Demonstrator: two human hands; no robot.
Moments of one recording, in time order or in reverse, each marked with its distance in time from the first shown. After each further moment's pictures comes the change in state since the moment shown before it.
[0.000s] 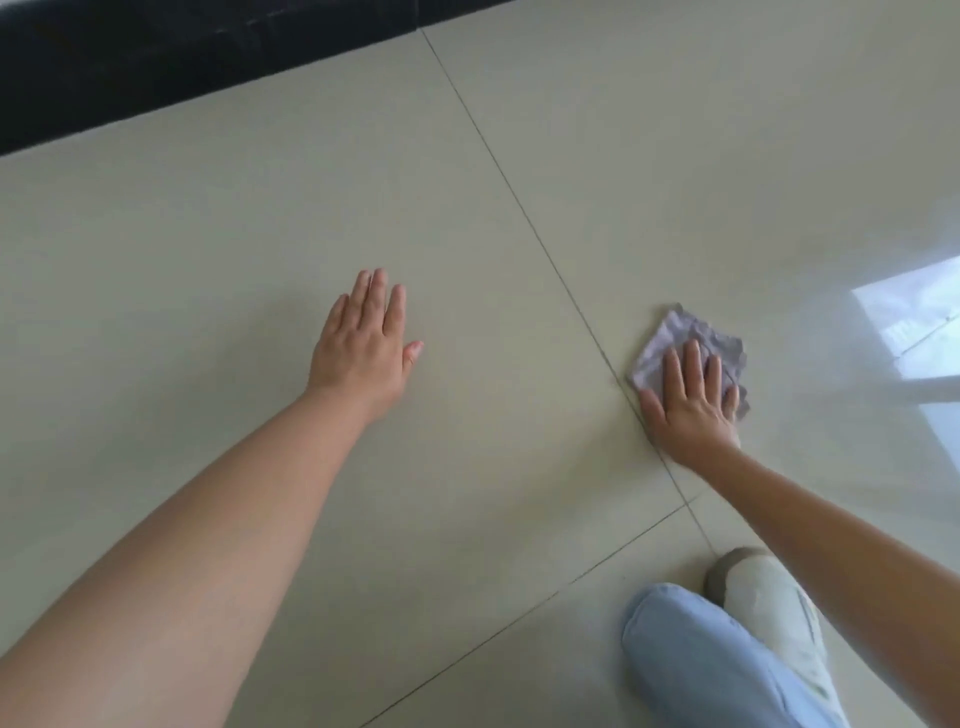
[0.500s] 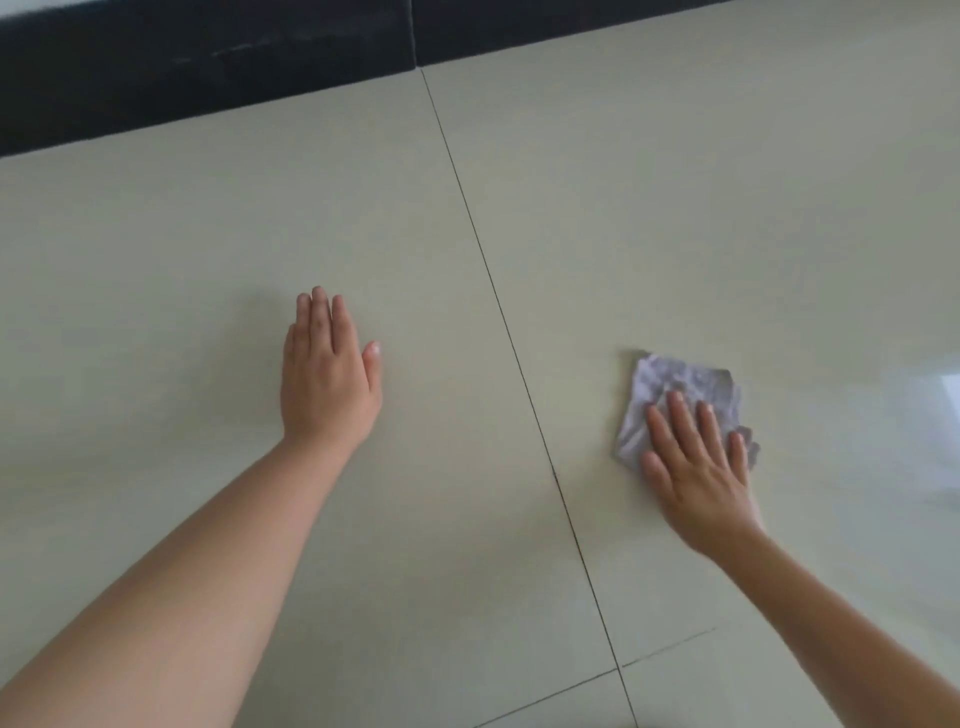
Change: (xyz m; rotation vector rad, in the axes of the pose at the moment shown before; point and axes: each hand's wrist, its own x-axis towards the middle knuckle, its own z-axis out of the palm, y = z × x) left_hand 0.070 0.048 0.004 -0.290 0.285 -0.430; right_hand 0.091 0.048 -0.036 -0.097 0.120 -0.406
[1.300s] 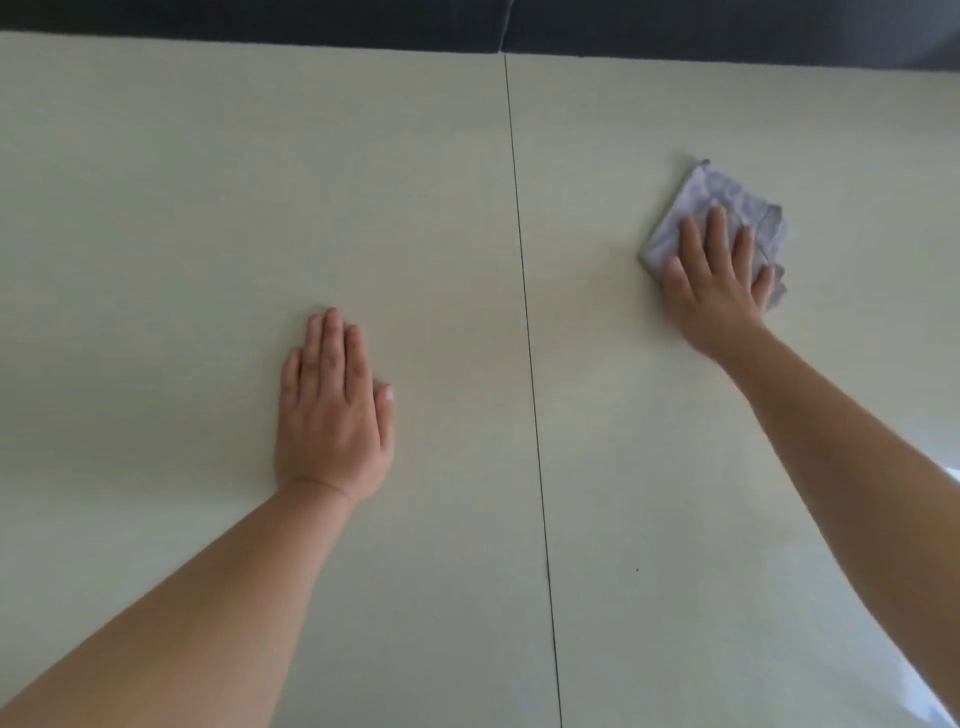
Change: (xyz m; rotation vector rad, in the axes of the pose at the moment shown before) left_hand 0.015 -0.001 0.026 0.094 0.026 -0.013; right_hand 0.216 -0.042 -0.119 0.022 0.133 0.032
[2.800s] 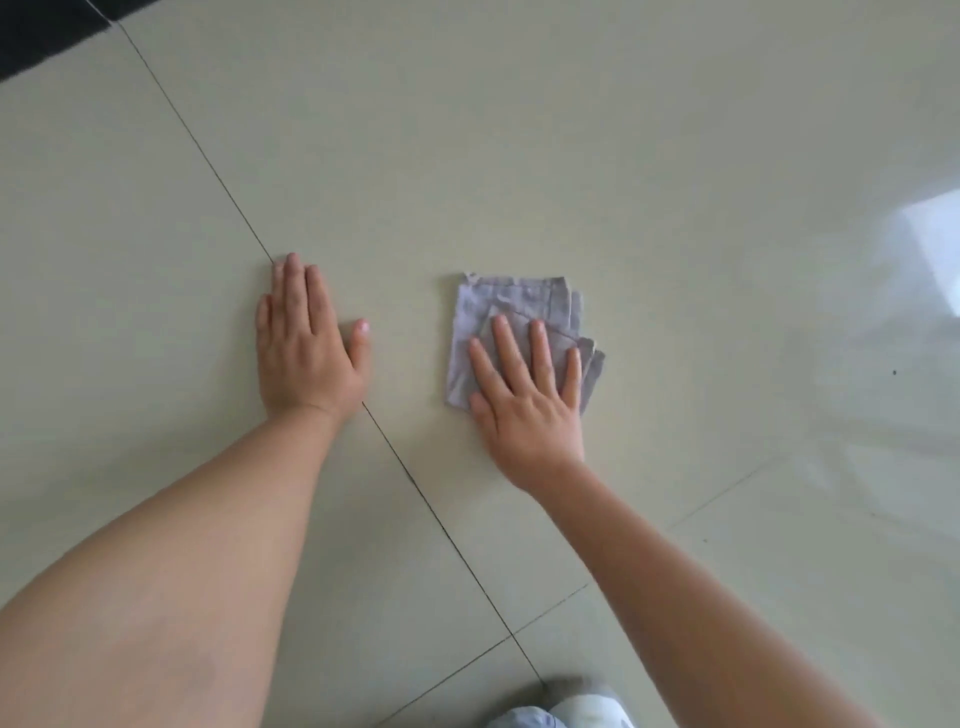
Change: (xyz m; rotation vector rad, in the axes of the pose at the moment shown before) left_hand 0.002 0.130 0.018 0.009 -0.100 0.207; right_hand -0.201 0.045 0.087 0.244 -0.093 -0.012
